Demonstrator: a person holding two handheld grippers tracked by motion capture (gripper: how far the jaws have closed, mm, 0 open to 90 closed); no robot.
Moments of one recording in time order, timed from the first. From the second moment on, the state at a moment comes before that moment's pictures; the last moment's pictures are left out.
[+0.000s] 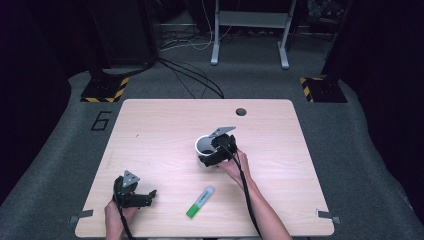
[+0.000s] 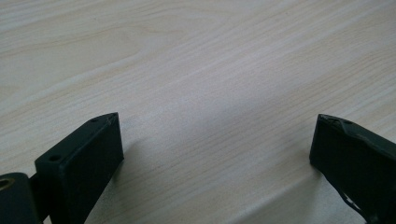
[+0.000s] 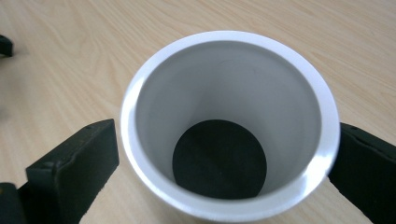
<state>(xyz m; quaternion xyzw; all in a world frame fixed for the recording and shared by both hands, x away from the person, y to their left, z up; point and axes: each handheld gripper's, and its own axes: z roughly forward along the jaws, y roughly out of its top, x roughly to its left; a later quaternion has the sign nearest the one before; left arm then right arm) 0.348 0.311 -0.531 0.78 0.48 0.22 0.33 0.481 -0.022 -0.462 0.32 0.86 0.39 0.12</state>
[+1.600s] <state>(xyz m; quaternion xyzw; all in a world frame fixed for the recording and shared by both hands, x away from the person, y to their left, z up) 0.310 0.262 -0.497 0.78 0.44 0.20 0.39 0.400 -0.219 -0.527 0.50 0.77 0.34 0.20</state>
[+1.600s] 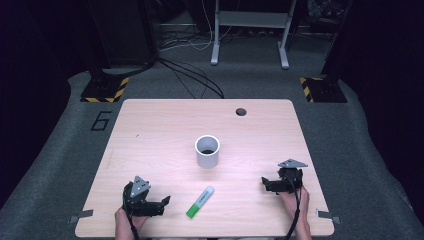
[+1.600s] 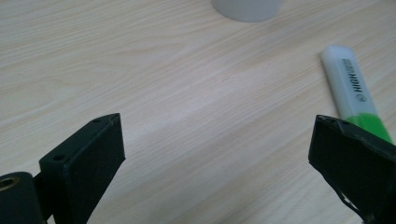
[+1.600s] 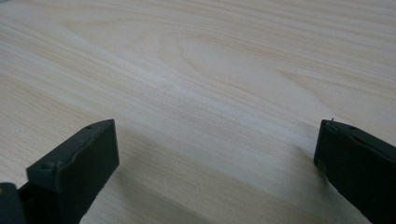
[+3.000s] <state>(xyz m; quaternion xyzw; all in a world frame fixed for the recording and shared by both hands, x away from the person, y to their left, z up) 0.288 0.174 -0.520 0.84 0.36 0.13 0.39 0.400 -0.215 -0.530 0.50 0.77 0.33 0.21</state>
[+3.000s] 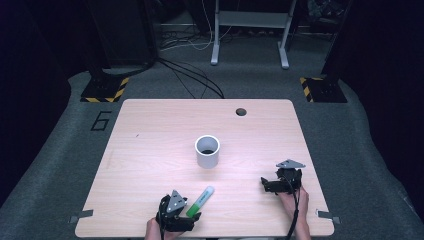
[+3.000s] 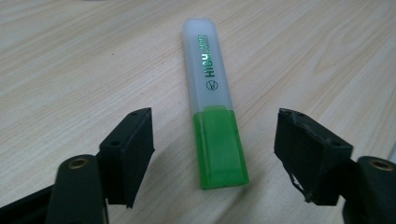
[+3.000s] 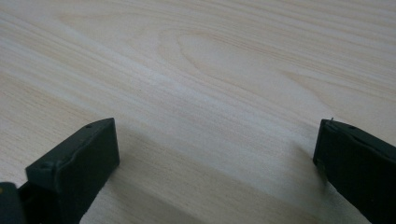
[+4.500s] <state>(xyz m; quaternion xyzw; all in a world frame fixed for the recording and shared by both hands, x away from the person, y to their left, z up) 0.281 0.191 -0.512 0.82 0.35 0.17 0.42 0.400 -0.215 -0.529 0.50 0.77 0.33 0.21</state>
